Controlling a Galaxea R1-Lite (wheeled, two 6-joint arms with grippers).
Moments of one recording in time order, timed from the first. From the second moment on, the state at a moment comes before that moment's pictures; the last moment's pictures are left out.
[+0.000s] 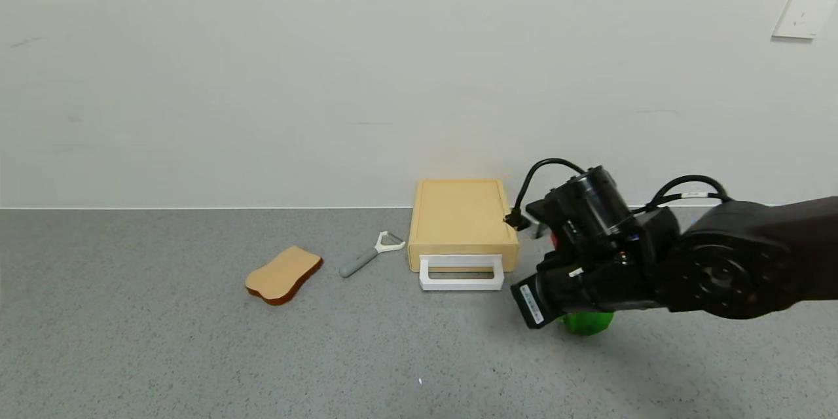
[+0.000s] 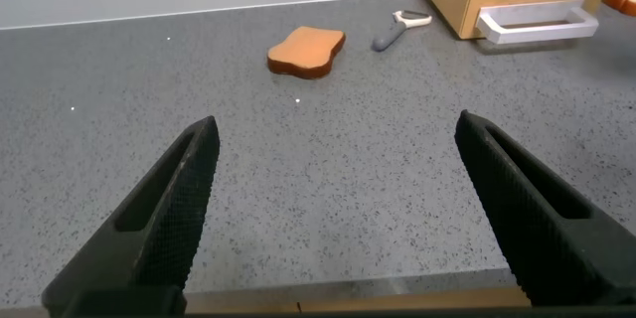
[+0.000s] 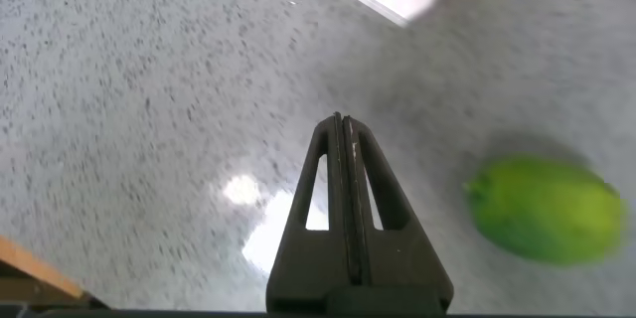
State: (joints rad) left arm 0.00 0.00 0.00 -0.01 -0.02 0.03; right arm 0.62 1.89 -1.20 0.14 -0.02 0.10
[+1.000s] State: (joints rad) left arm 0.00 0.00 0.00 -0.01 -0.02 0.03; right arm 0.54 1.55 -0.92 0.07 0.12 0.06
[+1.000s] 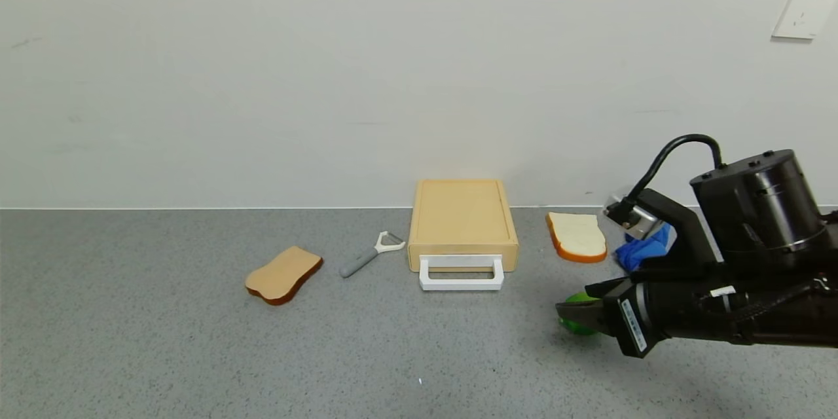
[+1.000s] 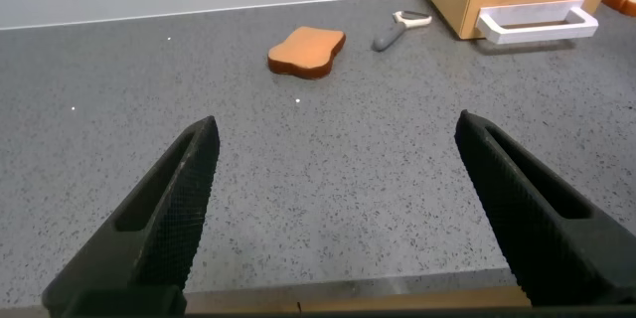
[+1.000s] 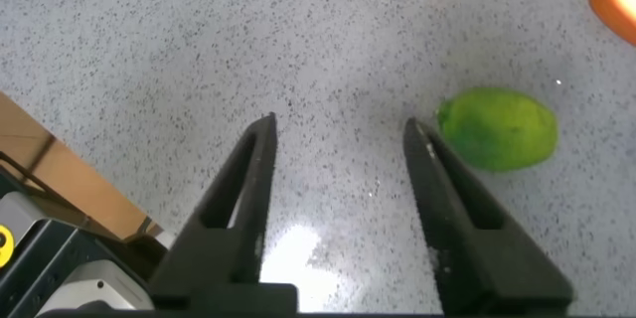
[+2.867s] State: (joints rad) left arm 0.00 0.00 0.00 -0.01 -0.02 0.03; right arm -0.02 0.28 -0.73 0.68 -0.07 0.05
